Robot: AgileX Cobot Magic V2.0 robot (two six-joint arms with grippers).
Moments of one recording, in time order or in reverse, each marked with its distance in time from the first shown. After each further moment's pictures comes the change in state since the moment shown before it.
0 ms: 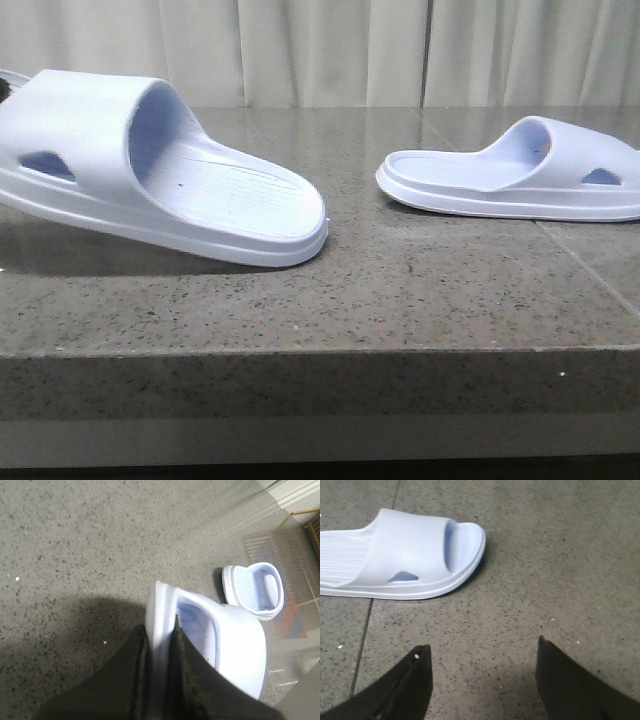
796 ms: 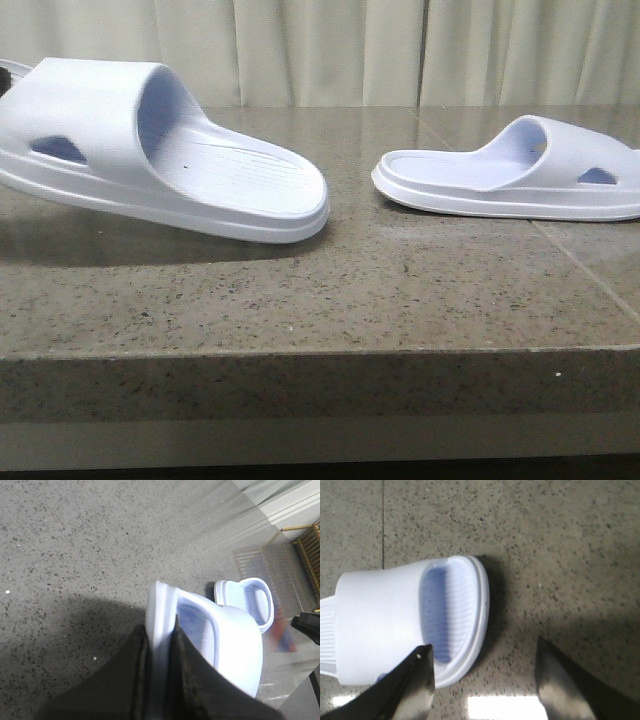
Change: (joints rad) left arm 0.000 0.000 0.004 -0.061 -0.008 0.008; right arm -0.416 0.827 -0.353 0.876 0.179 -0.762
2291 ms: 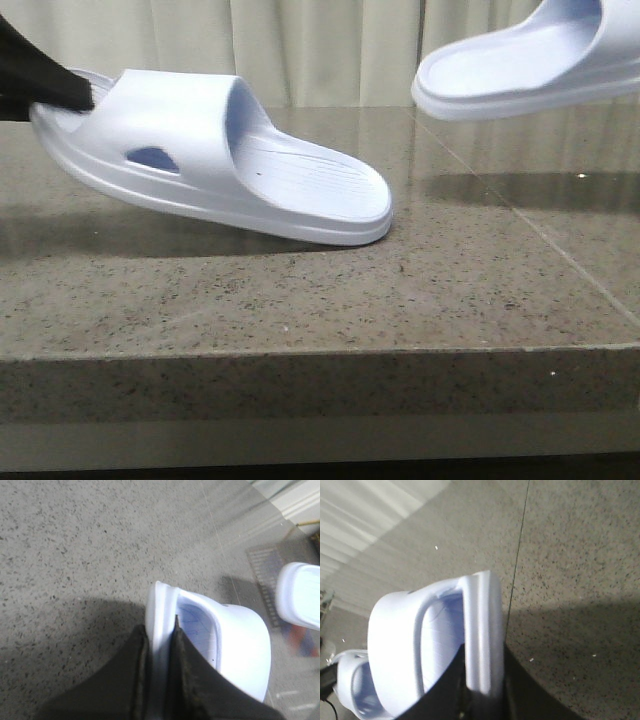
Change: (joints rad) left arm -0.310 0.000 0.001 -0.128 -0.333 0.000; right arm -0.142 0.002 -0.056 0.412 0.328 -0.253
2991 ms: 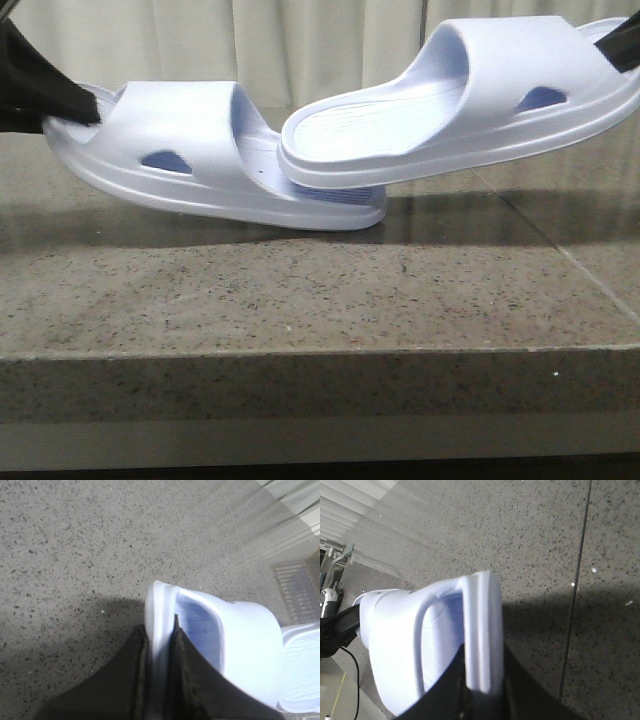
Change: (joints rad) left arm -0.059 0.021 0.000 -0.014 -0.122 0.000; right arm 0.314 -0.051 0.201 0.047 -0.164 -0.017
